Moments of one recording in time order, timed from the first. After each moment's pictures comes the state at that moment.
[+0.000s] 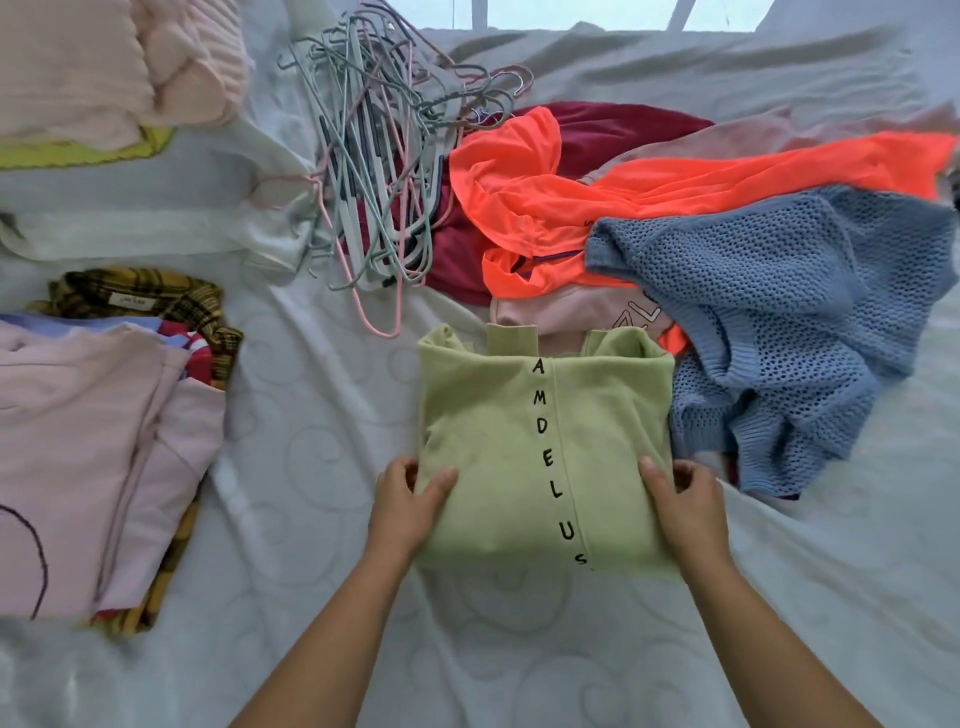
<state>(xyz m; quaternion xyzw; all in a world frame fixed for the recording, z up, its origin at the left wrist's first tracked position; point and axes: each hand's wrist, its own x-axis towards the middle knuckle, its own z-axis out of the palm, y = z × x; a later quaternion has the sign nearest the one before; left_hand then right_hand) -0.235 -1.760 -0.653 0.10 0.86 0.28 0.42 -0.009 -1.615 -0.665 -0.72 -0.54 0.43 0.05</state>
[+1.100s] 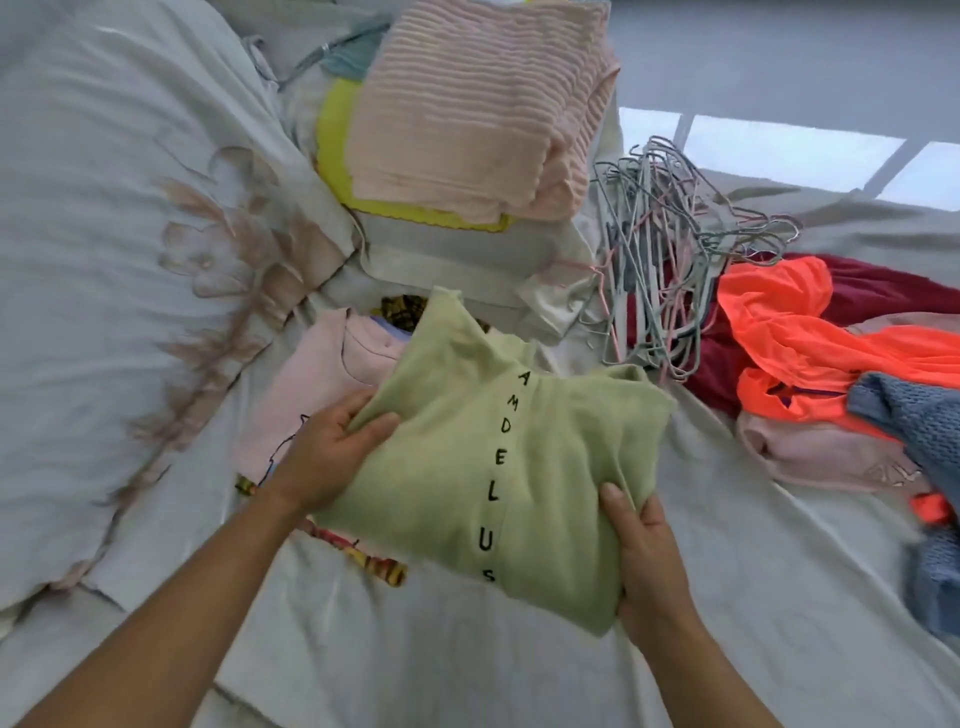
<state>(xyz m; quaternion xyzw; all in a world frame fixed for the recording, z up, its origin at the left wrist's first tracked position) -0.458 -1.930 -0.460 0.19 0.85 0.40 0.28 -0.244 -1.765 -0.516 -0.46 -0.37 0.80 0.14</state>
